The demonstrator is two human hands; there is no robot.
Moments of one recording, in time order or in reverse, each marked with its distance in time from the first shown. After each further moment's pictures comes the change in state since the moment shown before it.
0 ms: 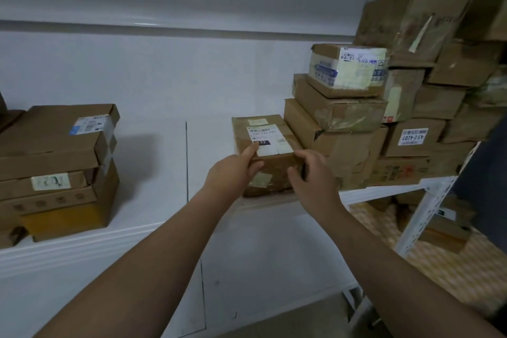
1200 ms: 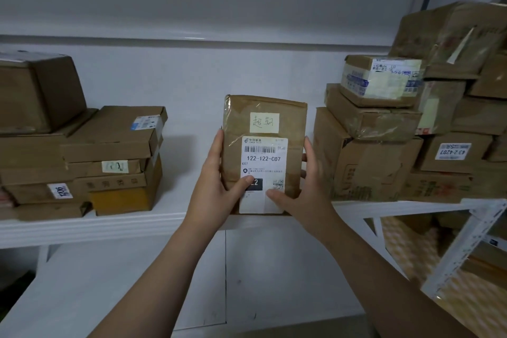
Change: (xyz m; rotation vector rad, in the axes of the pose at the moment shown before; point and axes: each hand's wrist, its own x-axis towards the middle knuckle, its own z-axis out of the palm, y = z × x) left_hand -0.108 -0.010 -0.050 -0.828 0.418 -0.087; right_hand -0.029 -0.033 0.024 0.475 -0.231 -0.175
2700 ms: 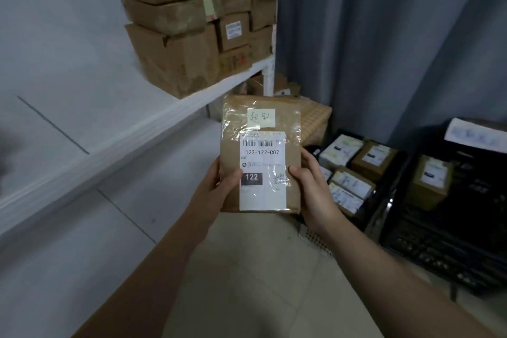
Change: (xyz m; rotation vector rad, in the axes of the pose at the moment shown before) left_hand -0.200 0.033 0.032 -0.473 -0.976 -0.399; right_hand -0.329 -0.065 -0.012 0.418 0.863 0.488
